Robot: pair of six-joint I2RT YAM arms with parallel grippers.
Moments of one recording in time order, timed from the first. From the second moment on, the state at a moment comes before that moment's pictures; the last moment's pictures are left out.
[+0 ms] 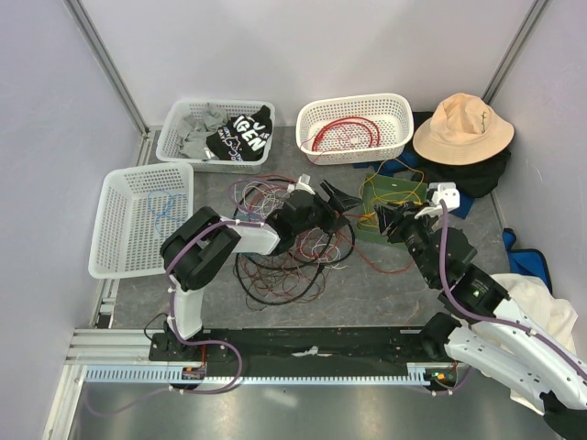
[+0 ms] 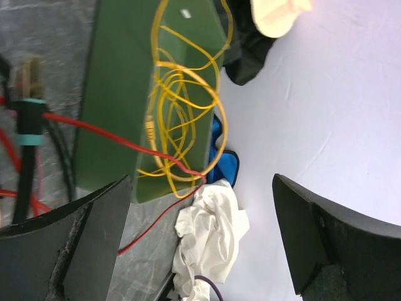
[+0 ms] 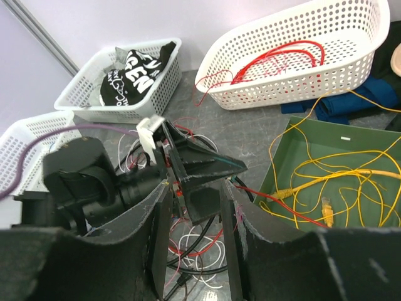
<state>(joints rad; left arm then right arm) -0.80 1.94 1.00 0.69 0.11 -1.41 0.76 0.61 0.70 -0.14 0.46 0.39</state>
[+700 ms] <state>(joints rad) -0.75 2.17 1.13 0.69 0.12 -1.51 0.76 0.57 0.70 -0.15 0.47 0.39</state>
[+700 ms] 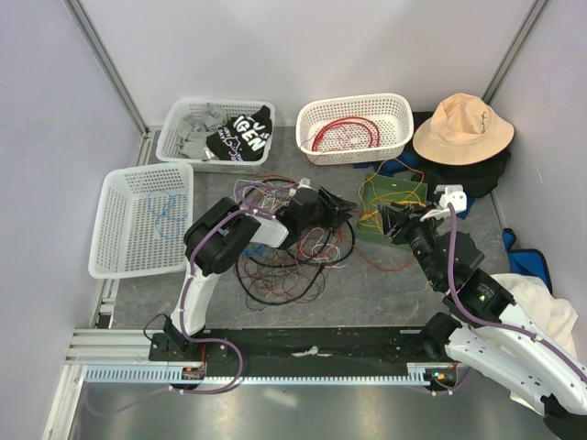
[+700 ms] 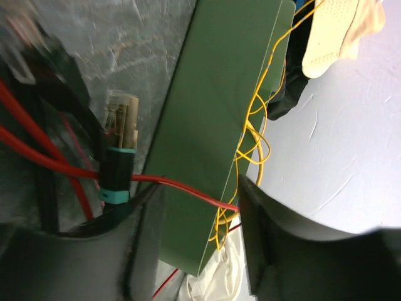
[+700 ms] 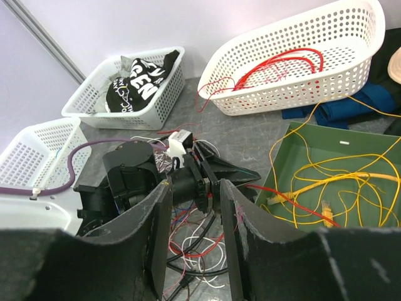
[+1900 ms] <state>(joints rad) -0.69 2.14 1.14 0.67 0.21 -1.50 0.76 0.57 0.68 -0.15 0.44 0.40</state>
